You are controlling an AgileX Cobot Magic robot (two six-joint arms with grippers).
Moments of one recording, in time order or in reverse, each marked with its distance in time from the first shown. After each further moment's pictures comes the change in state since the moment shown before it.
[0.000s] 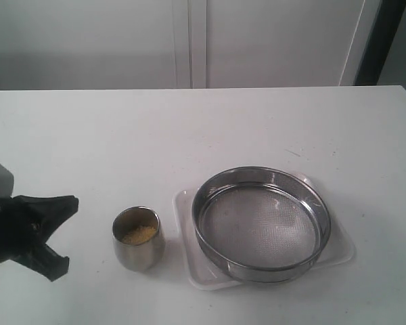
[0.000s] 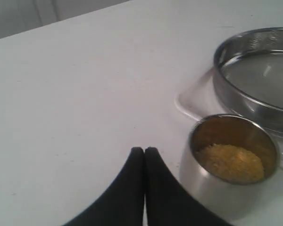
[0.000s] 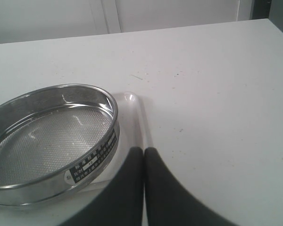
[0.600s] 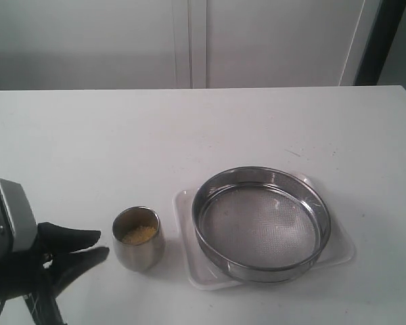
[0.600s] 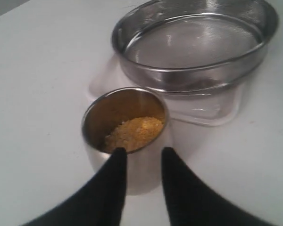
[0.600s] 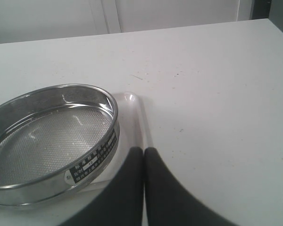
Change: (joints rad) left arm 0.000 0.053 0.027 0.349 -0.105 0.032; right arm 0.000 0.000 0.000 0.000 0.000 0.000
